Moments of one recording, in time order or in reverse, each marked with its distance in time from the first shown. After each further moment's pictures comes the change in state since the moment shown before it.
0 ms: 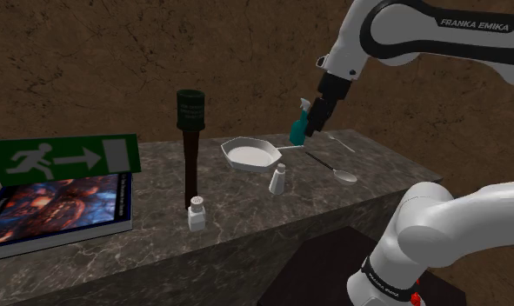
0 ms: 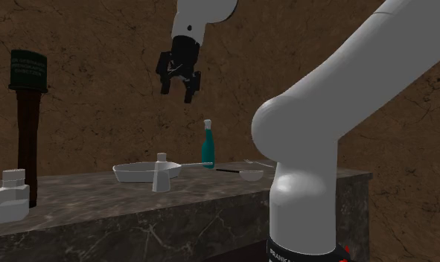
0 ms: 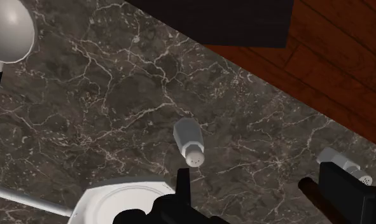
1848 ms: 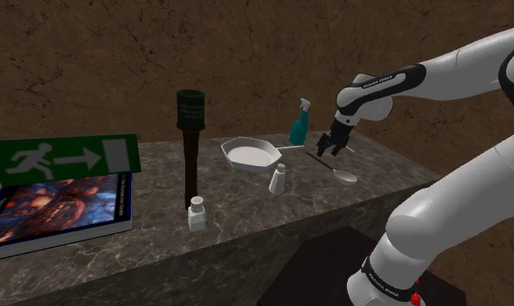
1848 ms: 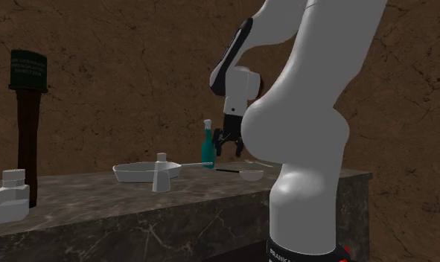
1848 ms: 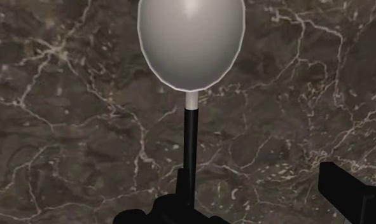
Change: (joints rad) arm -0.261 0.461 -0.415 -0.097 -0.124 0.567 -0.158
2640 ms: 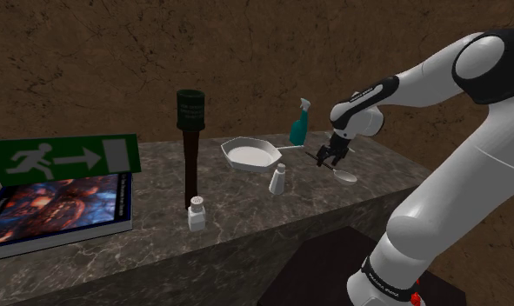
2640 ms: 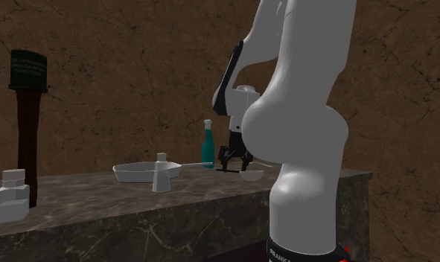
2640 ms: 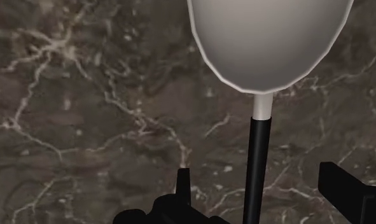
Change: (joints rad) arm 0.017 0.193 -0.088 -0.006 0.104 0.185 -0.093
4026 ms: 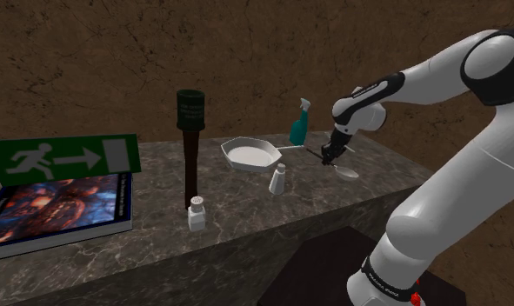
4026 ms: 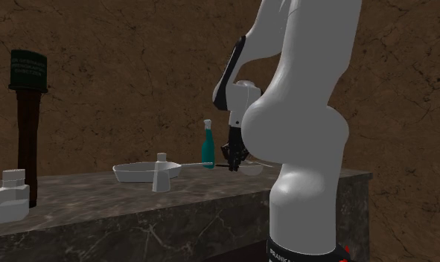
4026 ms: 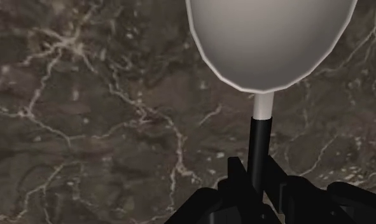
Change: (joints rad) arm -0.008 -0.038 0.013 0.020 -0.030 -0.051 0.031
